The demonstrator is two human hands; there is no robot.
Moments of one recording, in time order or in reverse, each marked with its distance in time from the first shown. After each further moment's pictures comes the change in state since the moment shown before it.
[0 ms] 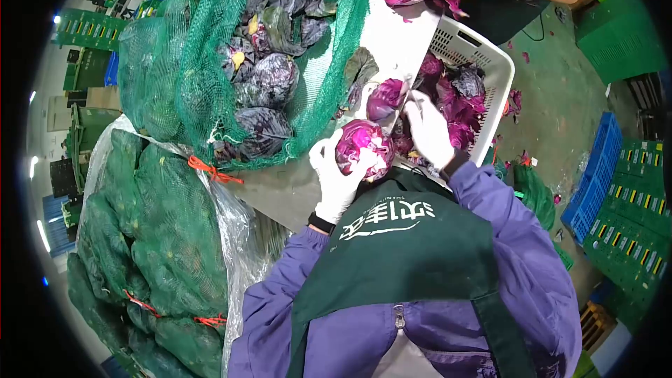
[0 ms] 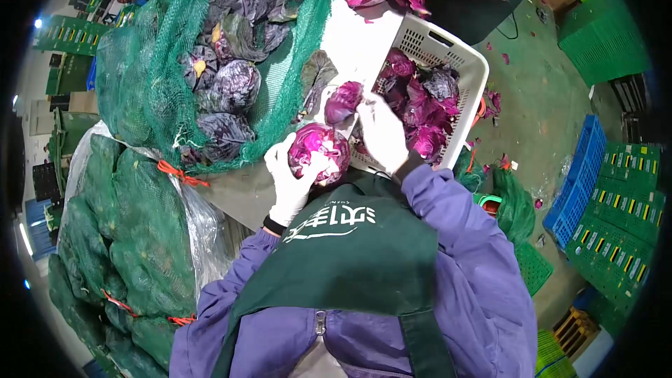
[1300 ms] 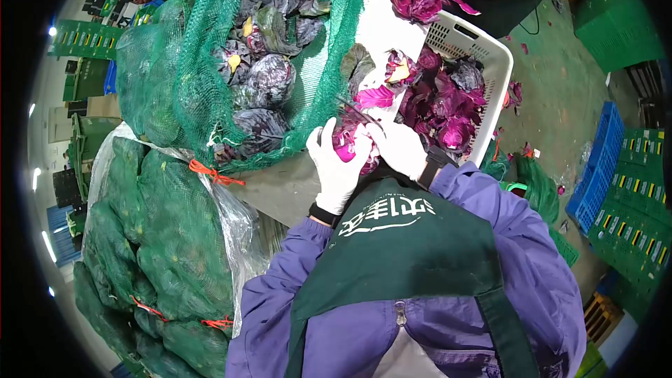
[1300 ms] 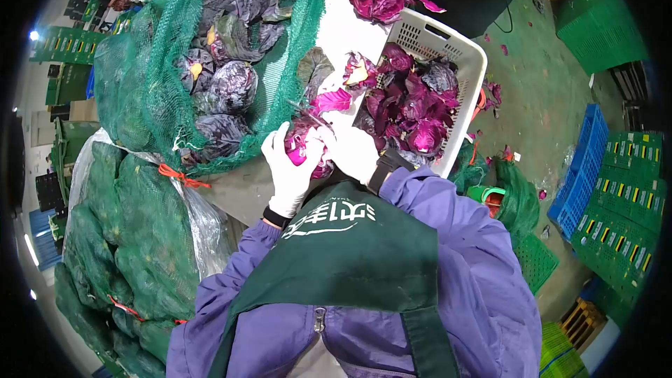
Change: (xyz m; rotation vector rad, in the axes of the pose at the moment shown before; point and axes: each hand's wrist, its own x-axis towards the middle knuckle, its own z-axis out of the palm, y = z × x) left_hand 0.019 0.002 0.006 0.088 0.087 0.056; right_hand -0.027 0.007 0.050 -0.298 -0.294 -0.158
